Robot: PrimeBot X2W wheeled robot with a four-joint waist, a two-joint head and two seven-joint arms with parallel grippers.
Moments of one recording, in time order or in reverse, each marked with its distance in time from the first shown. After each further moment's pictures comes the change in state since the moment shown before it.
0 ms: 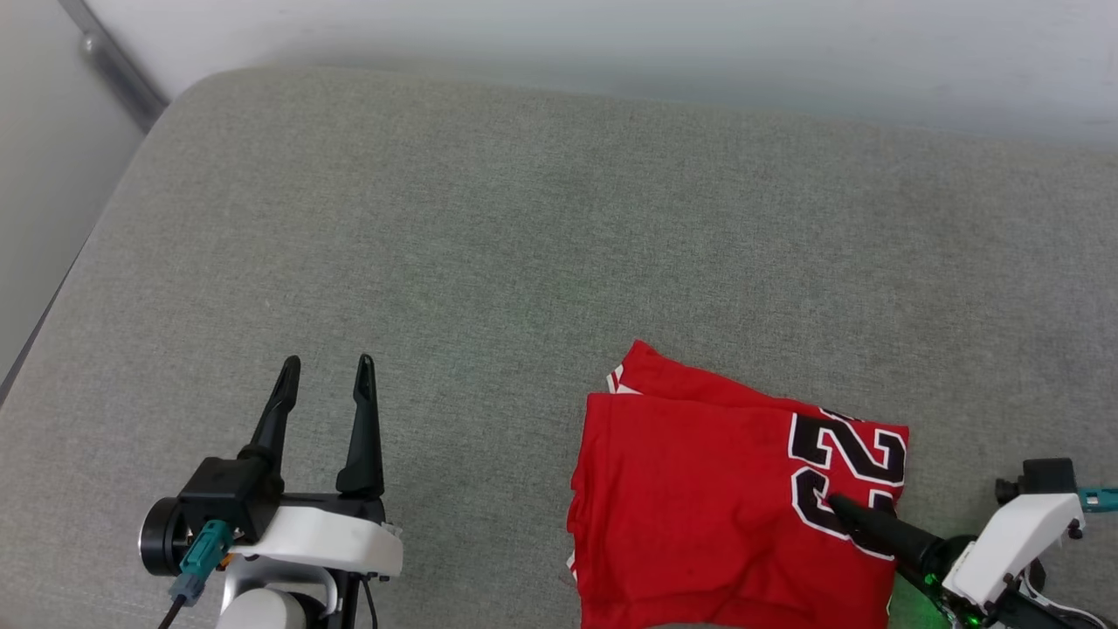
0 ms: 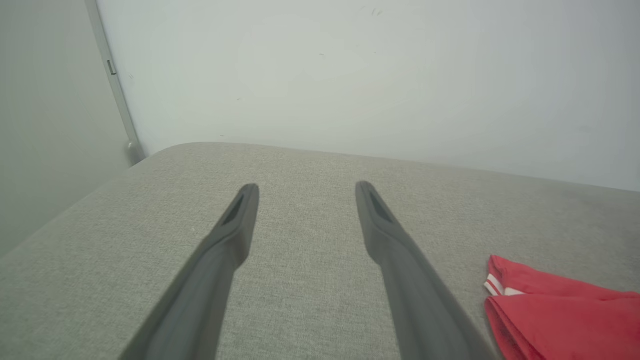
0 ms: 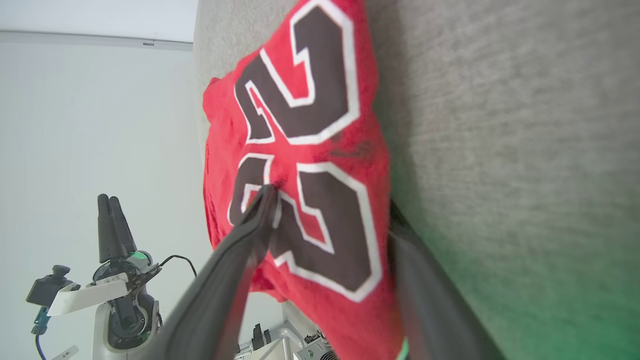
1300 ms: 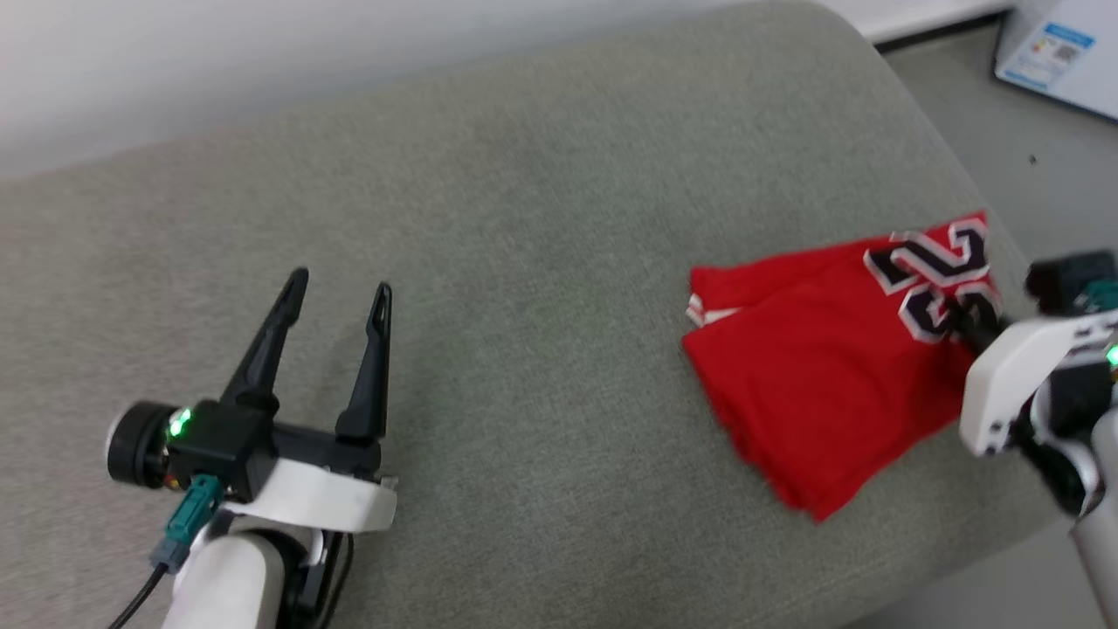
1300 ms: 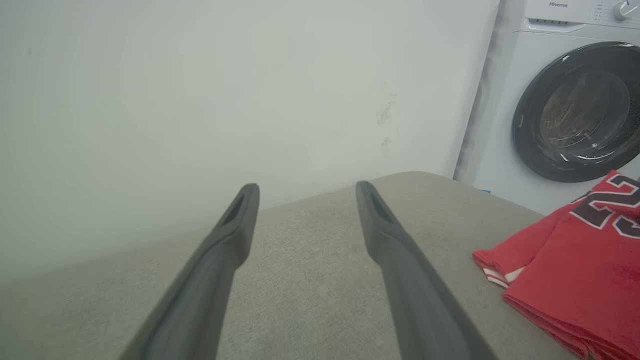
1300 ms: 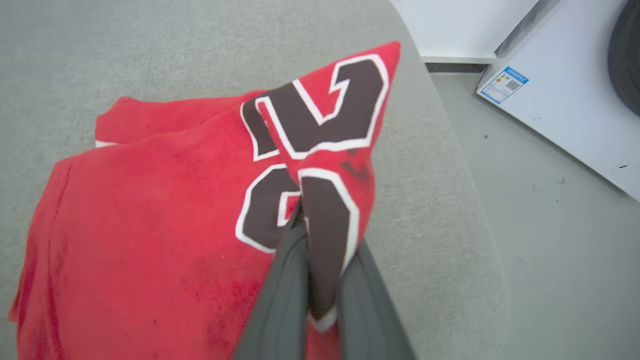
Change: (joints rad) left arm -0.058 0.024 0.011 -0.128 0.121 -0.085 0.038; right arm -0.349 -0.315 0.409 0.147 -0.736 0.000 -0.543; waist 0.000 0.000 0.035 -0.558
